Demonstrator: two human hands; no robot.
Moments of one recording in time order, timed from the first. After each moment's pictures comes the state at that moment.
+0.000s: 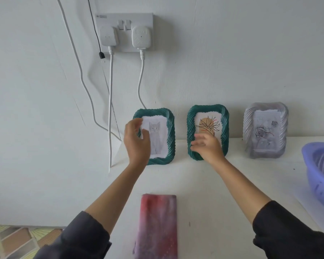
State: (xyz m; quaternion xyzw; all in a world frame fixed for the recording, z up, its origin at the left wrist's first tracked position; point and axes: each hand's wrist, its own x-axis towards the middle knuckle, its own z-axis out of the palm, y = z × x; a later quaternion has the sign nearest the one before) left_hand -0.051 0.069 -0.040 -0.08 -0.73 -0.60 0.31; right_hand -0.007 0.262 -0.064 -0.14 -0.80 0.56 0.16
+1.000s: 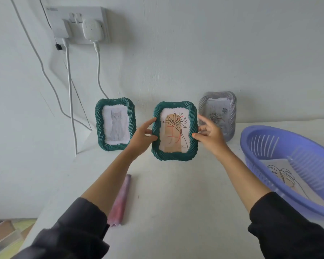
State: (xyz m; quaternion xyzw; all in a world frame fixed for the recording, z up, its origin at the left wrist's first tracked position) left_hand -0.001 0.165 -0.048 -0.20 -0.81 -0.54 -0.08; right_hand 0.086 0.378 -0.050 -0.07 -0.78 0.58 0.21
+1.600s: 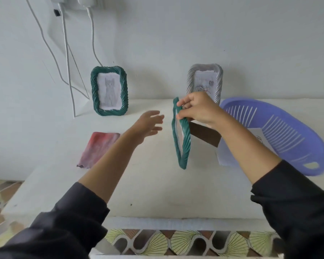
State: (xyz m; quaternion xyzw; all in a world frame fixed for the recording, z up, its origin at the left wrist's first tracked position) left_hand 0.121 0.196 -0.045 -0.08 -0.76 -0.61 -0.20; right_hand 0.195 0.351 0.019 -0.02 -0.85 0.53 0.05
